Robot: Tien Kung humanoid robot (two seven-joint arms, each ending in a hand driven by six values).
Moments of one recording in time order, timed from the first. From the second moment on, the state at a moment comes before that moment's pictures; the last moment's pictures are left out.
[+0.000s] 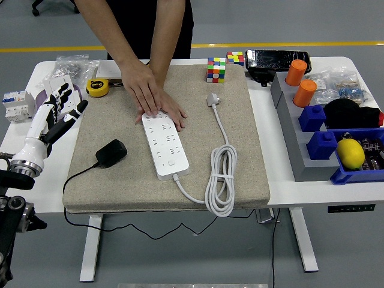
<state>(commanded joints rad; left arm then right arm) -0.08 0.08 -1.60 -1.40 1.68 -0.03 -0.06 0.05 -0.12 1.47 0.18 -1.42 0.01 -0.07</state>
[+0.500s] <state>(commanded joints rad) -0.15 0.12 -1.42 -1.31 2.13 -0.03 -0.05 0.06 -0.12 1.46 0.18 -1.41 0.01 -0.07</state>
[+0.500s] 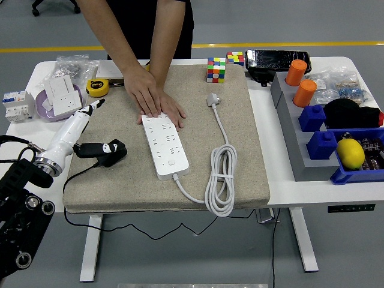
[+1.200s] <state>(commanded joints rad) -0.19 0.10 -1.37 -1.11 2.22 0.05 -0.07 0.06 -0.13 1.46 0.18 -1.42 0.01 -0.07</state>
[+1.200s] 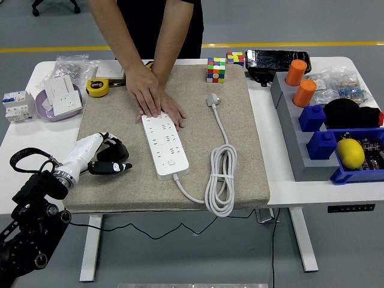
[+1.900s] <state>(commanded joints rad) -0.21 0.09 -1.40 -1.06 2.27 0.13 -0.09 0.06 -0.13 1.47 0.18 -1.42 0.01 -0.07</state>
